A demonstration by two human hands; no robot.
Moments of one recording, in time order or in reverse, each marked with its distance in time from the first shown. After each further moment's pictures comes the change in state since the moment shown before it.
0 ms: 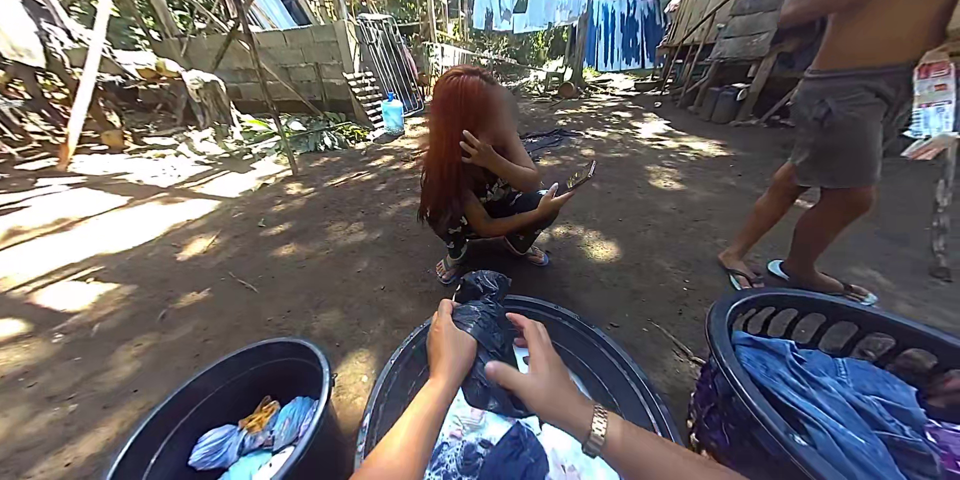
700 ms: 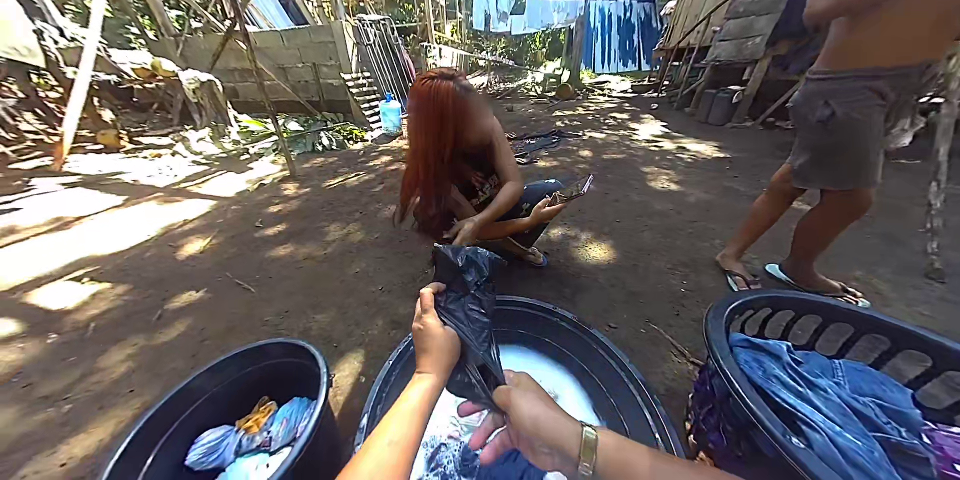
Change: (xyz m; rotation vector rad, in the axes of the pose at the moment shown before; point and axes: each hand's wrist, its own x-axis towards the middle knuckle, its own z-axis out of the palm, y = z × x) left_hand 0.007 -0.013 -0.004 -0.132 0.330 0.302; right_hand -0.019 -0.038 0.025 0.688 -0.324 0.704
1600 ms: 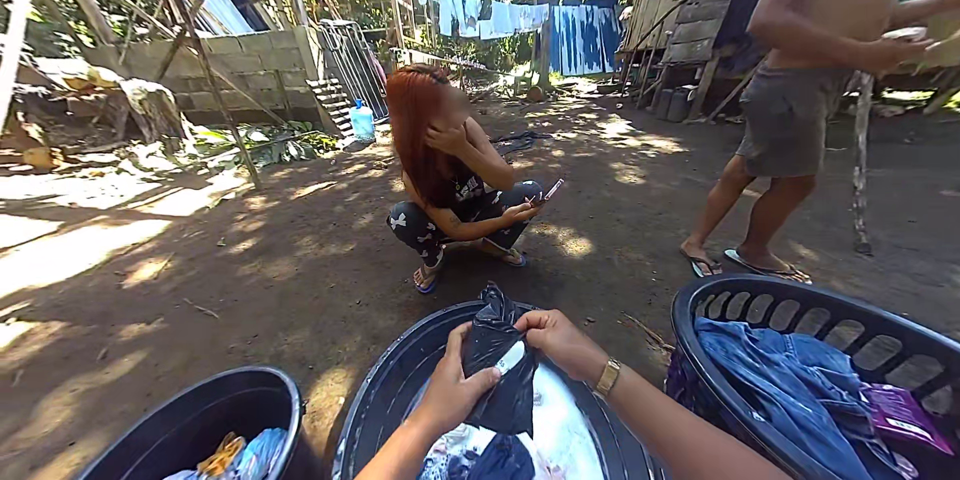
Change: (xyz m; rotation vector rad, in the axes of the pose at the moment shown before) left_hand -0.036 0.008 -0.005 -0.377 -0.808 -0.158; right_hand 0.025 -0.041 -0.111 -0.406 0.132 -0.558
